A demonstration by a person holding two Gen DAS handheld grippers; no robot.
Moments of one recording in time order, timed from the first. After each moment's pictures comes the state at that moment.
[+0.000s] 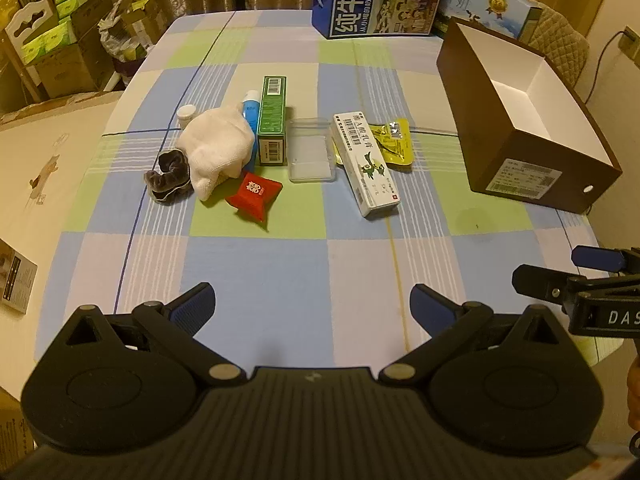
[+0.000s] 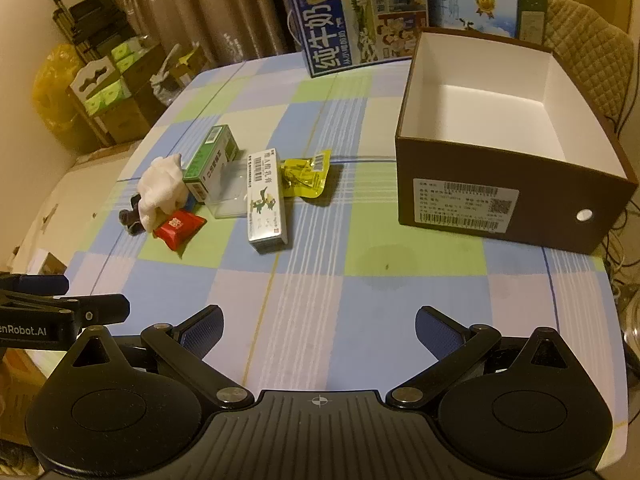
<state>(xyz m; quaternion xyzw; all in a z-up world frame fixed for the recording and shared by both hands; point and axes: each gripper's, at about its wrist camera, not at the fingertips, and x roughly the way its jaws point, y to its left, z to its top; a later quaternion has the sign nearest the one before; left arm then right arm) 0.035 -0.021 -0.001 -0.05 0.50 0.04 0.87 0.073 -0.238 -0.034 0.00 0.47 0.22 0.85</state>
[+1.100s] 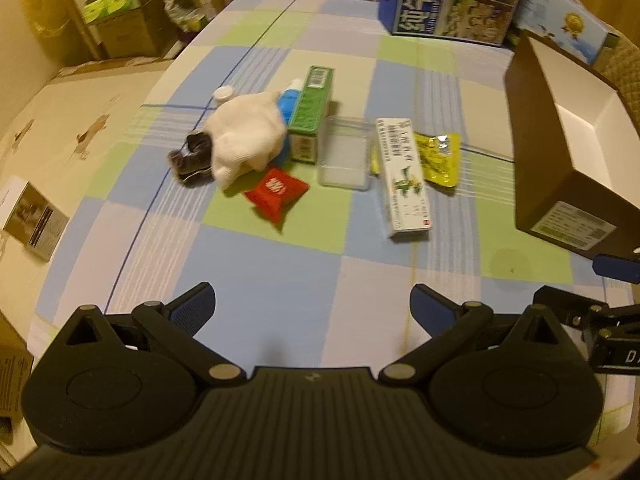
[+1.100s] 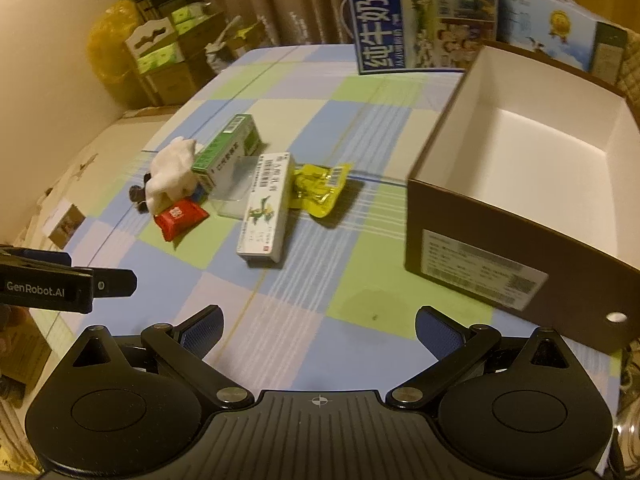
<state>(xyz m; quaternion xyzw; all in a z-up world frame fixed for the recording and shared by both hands) 0.069 -0.040 -0.014 -0.09 0.51 0.15 0.84 0.136 -0.246 -0.050 -0.06 0.47 0.33 0.82</state>
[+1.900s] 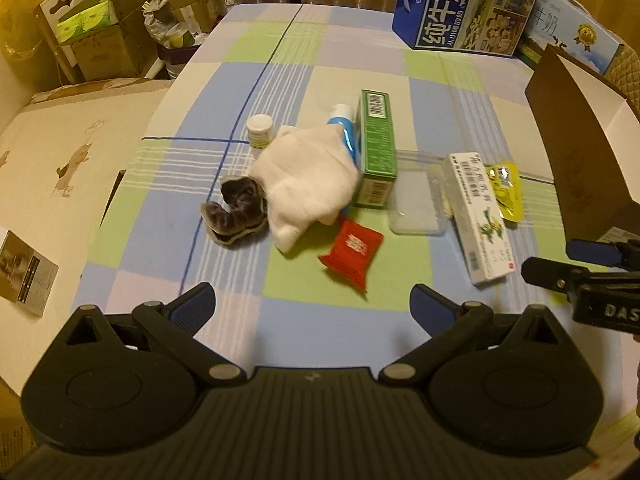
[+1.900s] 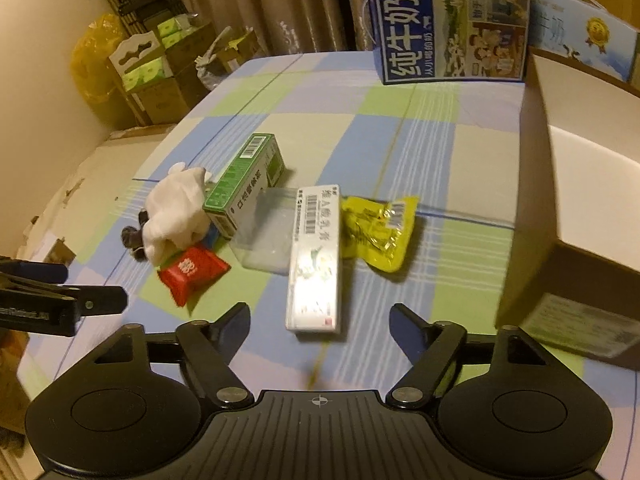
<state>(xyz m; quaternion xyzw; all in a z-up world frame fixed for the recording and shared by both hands) 0.104 0.065 -0.038 -0.07 0.49 0.10 0.86 0.165 -0.143 -0.083 -0.05 0.45 0.29 0.84</state>
